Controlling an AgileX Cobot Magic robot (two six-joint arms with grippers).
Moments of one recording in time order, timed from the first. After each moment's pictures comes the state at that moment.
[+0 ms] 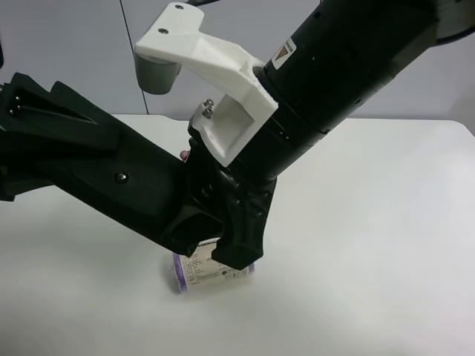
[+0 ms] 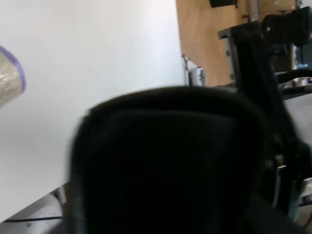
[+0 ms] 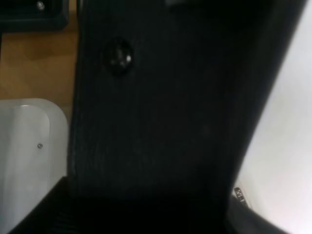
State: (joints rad) left arm -0.10 1.02 -0.66 -1.20 1.06 0.39; right arm 0.88 1.47 -1.14 0.62 0.86 -0.91
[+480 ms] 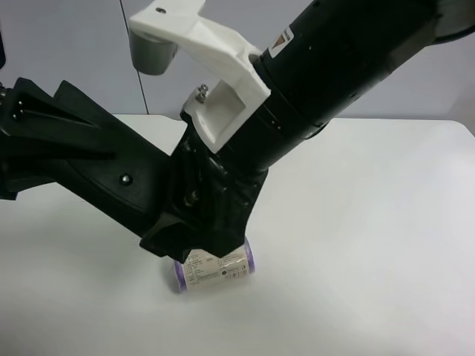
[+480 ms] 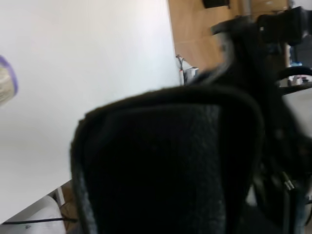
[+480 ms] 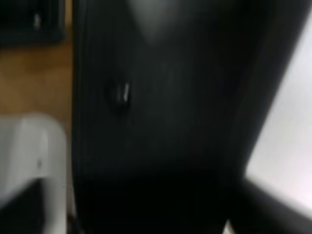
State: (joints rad) left arm -0.10 1.02 -0.66 -1.21 1.06 0.40; right arm 0.88 1.46 -1.14 0.64 0.80 -0.88
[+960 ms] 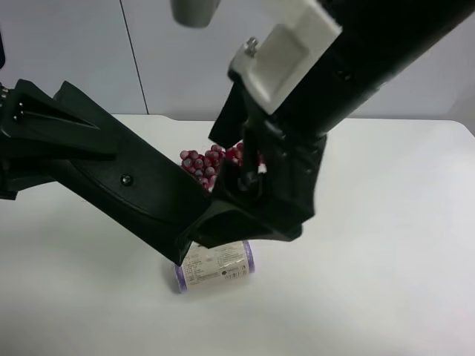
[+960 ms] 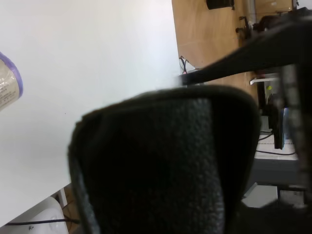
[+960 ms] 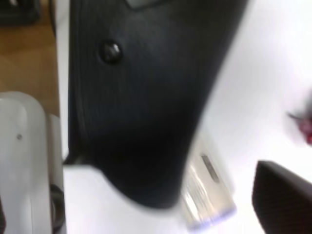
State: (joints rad) left arm -0.10 1.02 -0.66 -1.20 1.06 0.40; right arm 0.88 1.35 -1.22 0.39 1.01 -0.65
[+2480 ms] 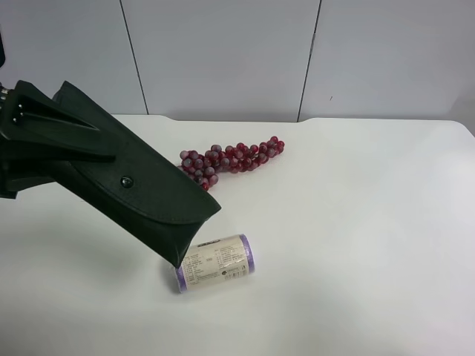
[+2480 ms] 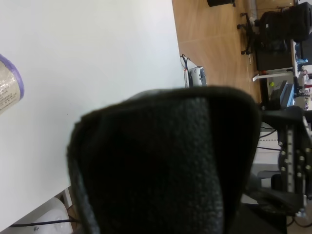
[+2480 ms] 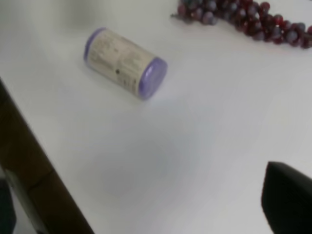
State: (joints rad) left arm -0.10 1.02 -0.66 -1.20 1.06 0.42; right arm 0.88 0.06 -0.51 0.04 1.10 -0.06
